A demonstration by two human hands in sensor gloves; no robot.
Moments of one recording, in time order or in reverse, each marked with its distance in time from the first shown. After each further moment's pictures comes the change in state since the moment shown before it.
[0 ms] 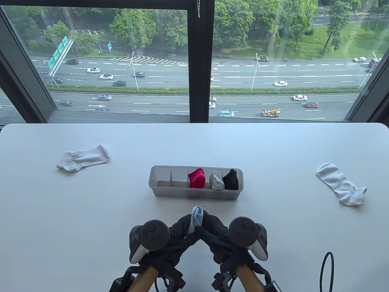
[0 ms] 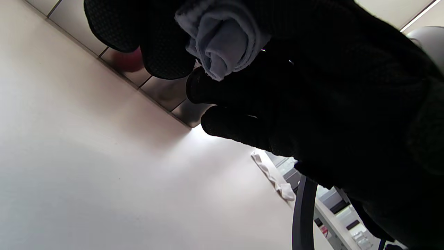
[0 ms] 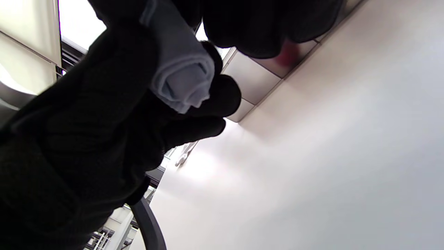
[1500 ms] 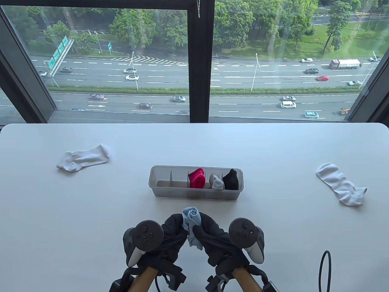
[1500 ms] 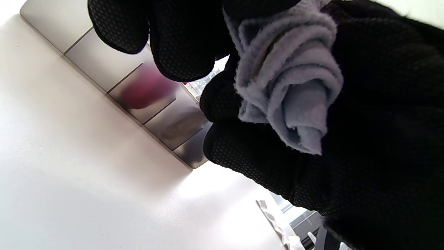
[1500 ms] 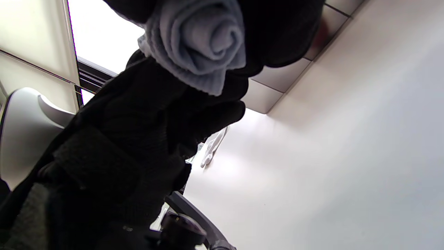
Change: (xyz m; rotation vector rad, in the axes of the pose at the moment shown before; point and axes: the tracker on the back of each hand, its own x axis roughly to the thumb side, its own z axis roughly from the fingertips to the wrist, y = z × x) left_hand -0.008 0.016 0.010 0.248 0.050 0.086; right_hand 0.018 0.007 0.002 -0.018 -0.060 -0.046
